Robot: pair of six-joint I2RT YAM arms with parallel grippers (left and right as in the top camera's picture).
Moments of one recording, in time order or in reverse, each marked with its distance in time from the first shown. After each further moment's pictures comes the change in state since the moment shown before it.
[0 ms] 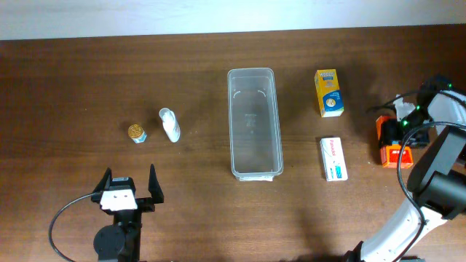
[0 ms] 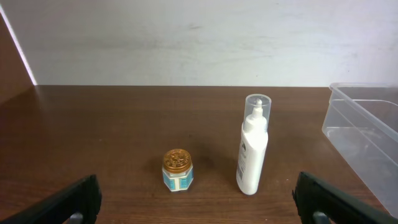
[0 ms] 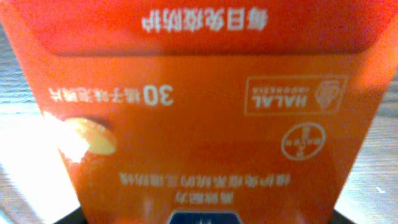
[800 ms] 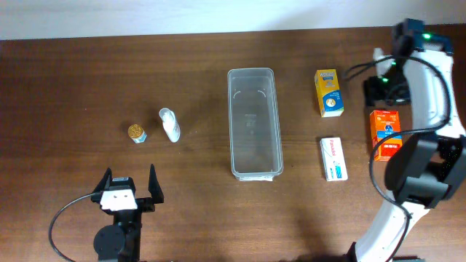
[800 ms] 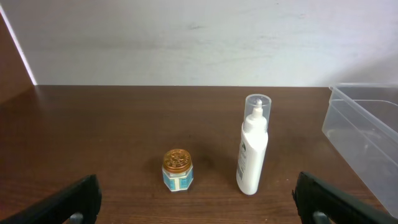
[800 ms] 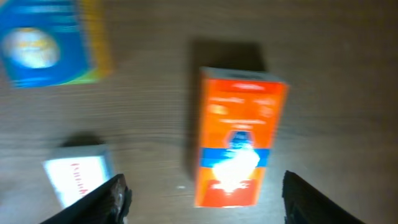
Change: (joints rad) left arm 0.000 0.000 0.000 0.000 0.000 0.000; right arm 0.219 0.015 0.439 -0.298 0.121 0.161
